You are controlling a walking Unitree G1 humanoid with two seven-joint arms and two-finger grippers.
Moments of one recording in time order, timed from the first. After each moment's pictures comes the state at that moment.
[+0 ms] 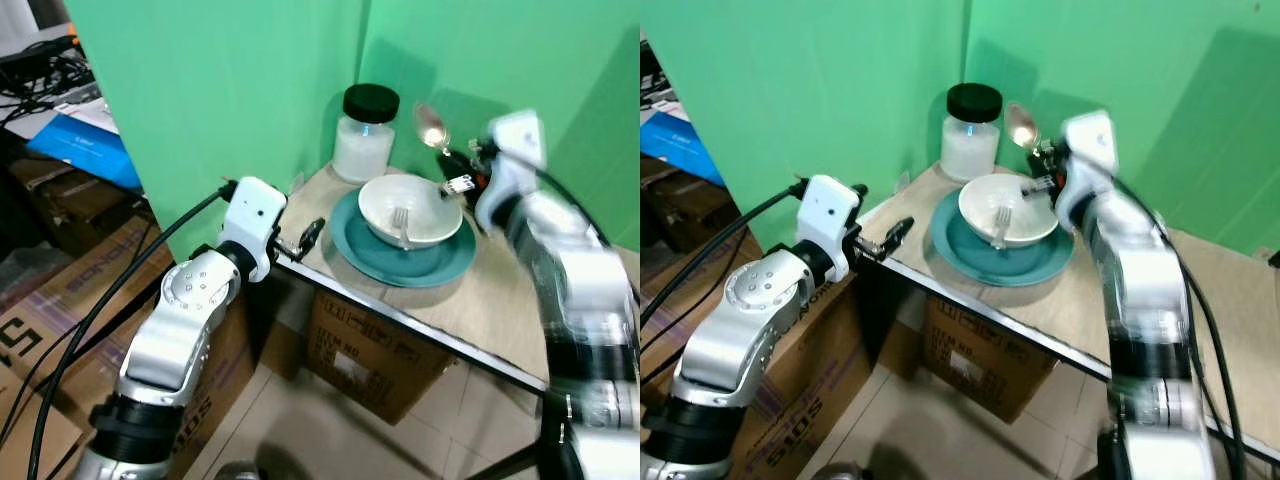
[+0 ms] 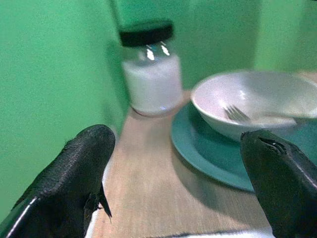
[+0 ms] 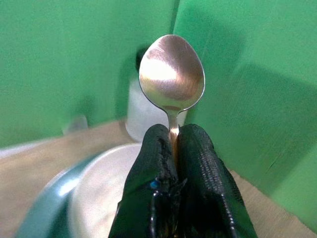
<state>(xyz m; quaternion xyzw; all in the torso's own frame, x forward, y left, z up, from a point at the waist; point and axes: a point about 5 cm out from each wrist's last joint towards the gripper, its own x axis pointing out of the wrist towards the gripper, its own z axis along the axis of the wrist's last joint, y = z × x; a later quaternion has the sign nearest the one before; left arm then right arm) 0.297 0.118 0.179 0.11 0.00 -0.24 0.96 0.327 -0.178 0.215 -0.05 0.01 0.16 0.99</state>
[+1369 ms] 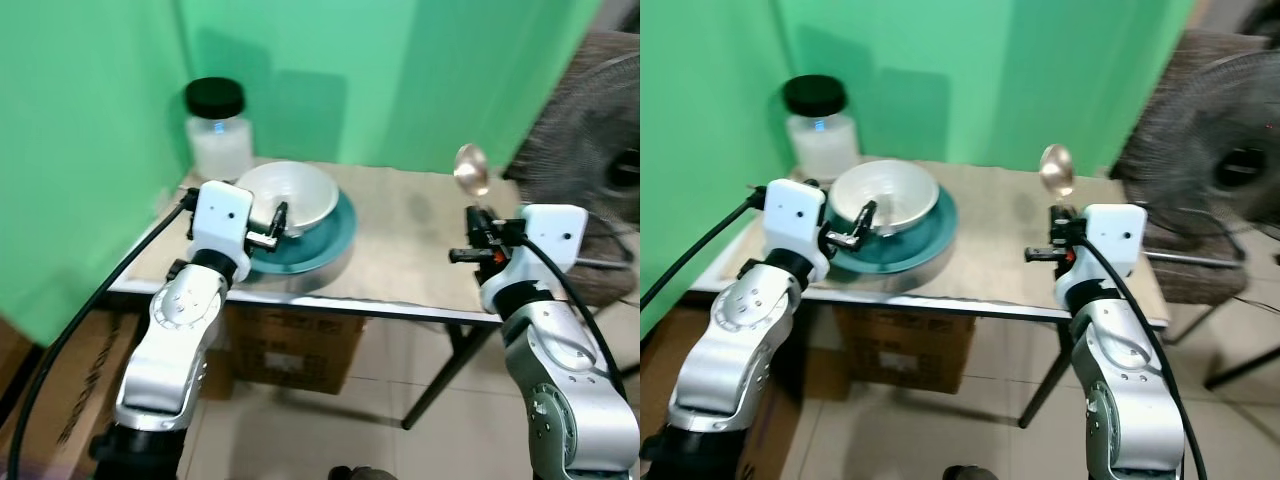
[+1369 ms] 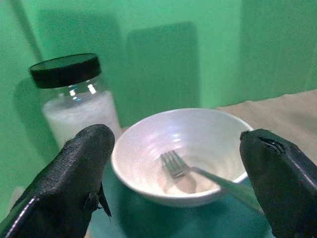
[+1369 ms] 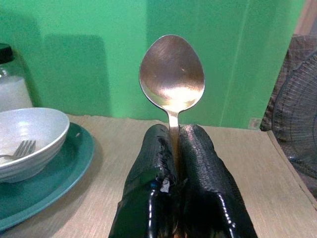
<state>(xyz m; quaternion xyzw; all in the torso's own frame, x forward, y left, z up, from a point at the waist) 0.284 0.138 0.176 0.11 -0.03 -0.10 0.99 0.247 -0.162 0.184 0.01 0.00 0.02 1.00</state>
